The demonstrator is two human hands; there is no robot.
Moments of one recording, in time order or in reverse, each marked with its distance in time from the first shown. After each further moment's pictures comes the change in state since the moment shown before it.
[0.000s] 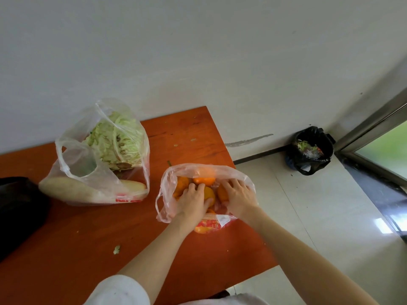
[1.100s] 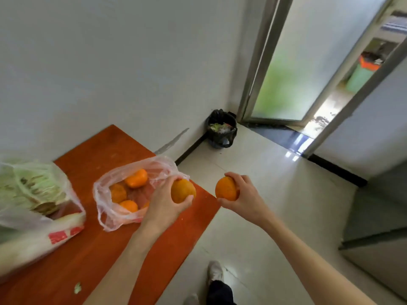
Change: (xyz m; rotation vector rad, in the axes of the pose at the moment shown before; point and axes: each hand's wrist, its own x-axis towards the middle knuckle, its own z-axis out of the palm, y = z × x) left_hand -0.117 0.075 -0.045 -0.425 -0.095 0.520; right_hand -0.257 -0.010 -0.032 0.723 0.449 0.609
